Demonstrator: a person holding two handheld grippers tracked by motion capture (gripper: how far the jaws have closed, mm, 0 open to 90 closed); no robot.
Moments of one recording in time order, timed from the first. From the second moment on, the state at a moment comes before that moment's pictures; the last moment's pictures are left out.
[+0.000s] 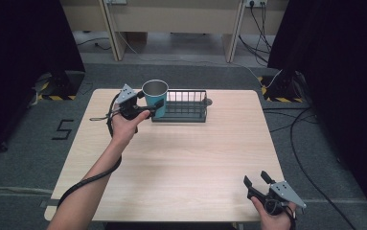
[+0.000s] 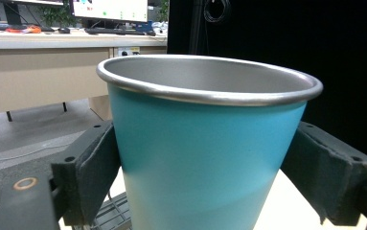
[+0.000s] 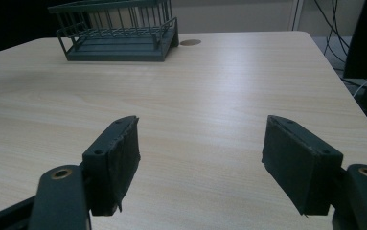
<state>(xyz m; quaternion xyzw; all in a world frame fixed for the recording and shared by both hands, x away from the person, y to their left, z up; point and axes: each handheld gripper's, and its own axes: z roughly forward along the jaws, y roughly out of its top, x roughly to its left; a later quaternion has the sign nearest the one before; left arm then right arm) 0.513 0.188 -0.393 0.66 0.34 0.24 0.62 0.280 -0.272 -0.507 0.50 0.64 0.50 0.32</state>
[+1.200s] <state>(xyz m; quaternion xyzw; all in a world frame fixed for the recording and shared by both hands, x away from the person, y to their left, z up) 0.538 0.163 -0.391 0.66 0.34 0.24 0.62 0.280 -0.274 -0.508 0.50 0.63 0.50 0.31</state>
